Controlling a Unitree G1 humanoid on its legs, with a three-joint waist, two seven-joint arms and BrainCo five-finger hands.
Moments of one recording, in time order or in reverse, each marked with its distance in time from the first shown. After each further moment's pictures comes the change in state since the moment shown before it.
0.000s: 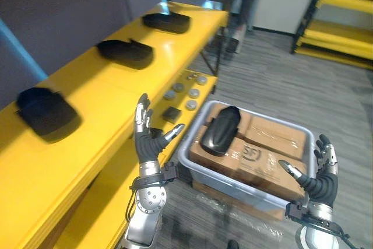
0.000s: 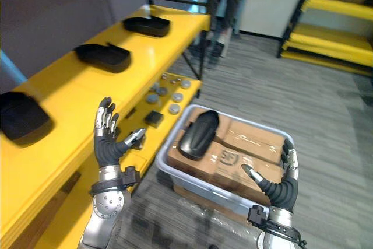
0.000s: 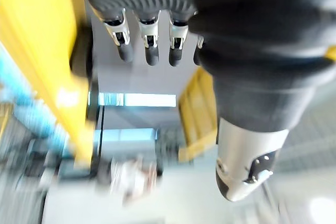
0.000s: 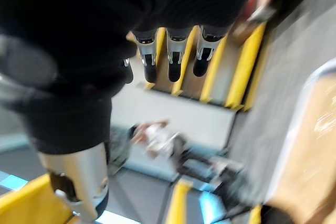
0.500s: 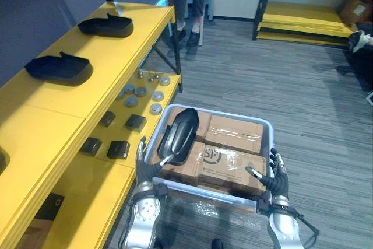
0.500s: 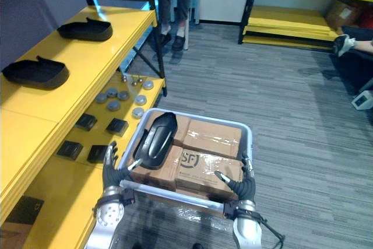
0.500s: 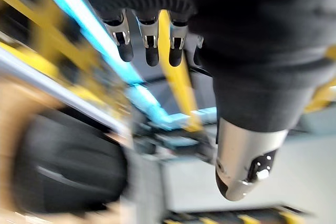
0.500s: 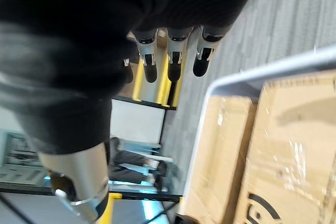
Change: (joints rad) left arm 0.104 -0.005 0.203 0.472 0.051 0.033 0.004; right arm -0.330 -0.009 0.091 0.532 0.034 0.052 -0.059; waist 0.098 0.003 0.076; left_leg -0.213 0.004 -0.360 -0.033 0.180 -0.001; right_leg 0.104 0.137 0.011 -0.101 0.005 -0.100
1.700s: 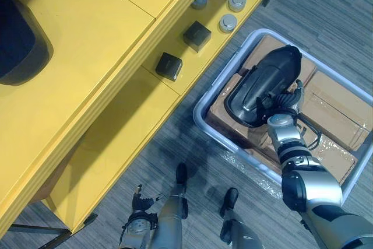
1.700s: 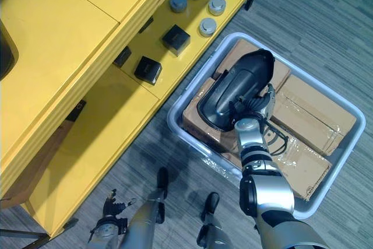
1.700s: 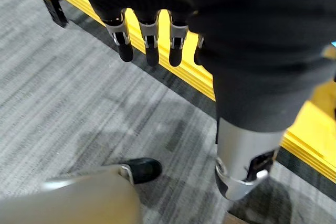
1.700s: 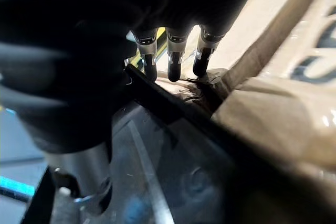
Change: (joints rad) left arm -0.202 0.121 0.022 0.788 -0.210 0.005 -0.044; right arm -1.038 -0.280 -0.111 0.908 -0.148 0.240 -0.207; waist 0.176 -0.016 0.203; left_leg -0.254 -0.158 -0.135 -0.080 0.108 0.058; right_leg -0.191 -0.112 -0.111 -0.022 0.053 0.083
